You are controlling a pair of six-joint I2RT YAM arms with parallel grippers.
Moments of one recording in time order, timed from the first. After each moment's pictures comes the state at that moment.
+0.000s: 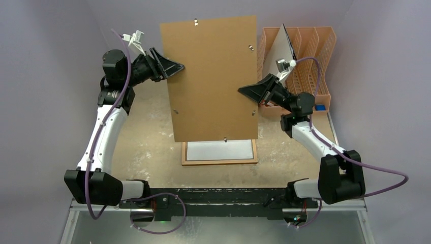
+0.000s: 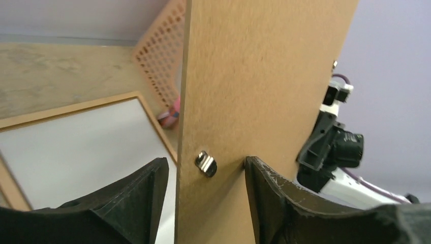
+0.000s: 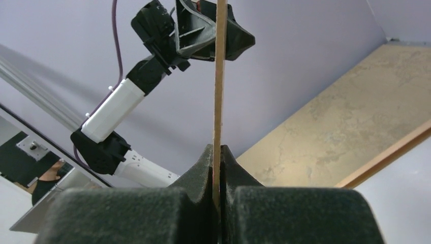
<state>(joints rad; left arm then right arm) -0.06 1.31 1.36 -0.08 0.81 -0.74 0.22 1.33 0.82 1.12 -0.91 1.26</state>
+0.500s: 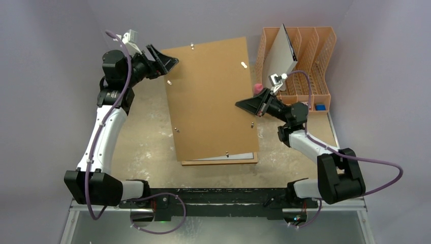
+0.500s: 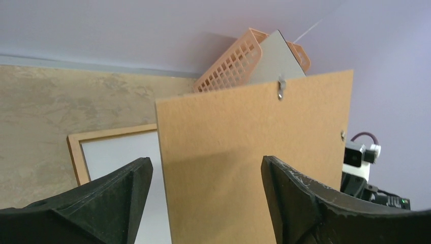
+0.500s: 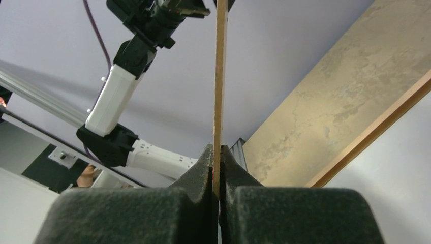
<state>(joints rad) -0.05 1.29 1.36 -0.17 0.52 -0.62 0.24 1.34 0.63 1.16 -0.91 1.33</state>
